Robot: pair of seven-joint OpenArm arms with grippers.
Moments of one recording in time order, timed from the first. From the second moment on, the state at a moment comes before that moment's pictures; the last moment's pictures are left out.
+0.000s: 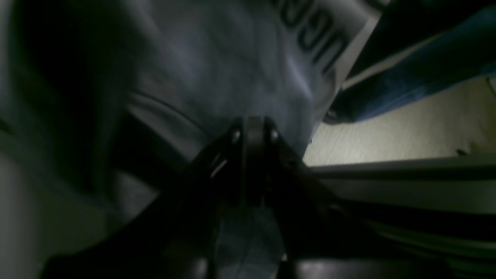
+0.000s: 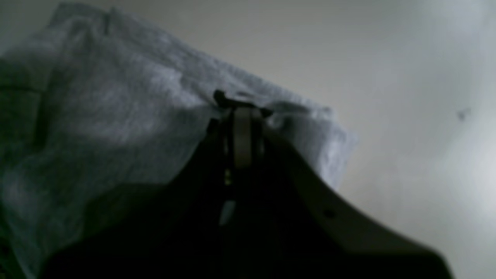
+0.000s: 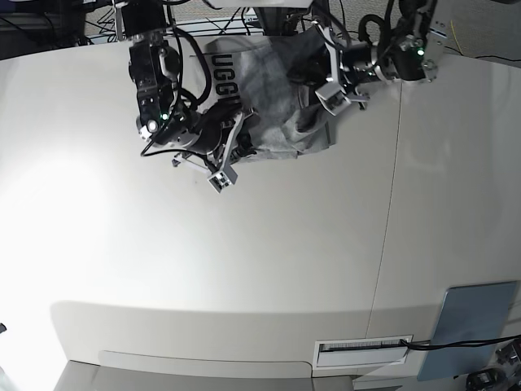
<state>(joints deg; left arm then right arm) 23.7 -19.8 10.1 108.0 -33.8 -42.9 45.6 -3.0 5.5 -9.2 93.8 15.4 24.4 -55.8</state>
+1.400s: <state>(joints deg) 10.5 -20.1 0.0 99.5 -26.9 -32.9 38.7 -13.7 10.0 -0.5 111.3 15.0 20.2 -57.3</state>
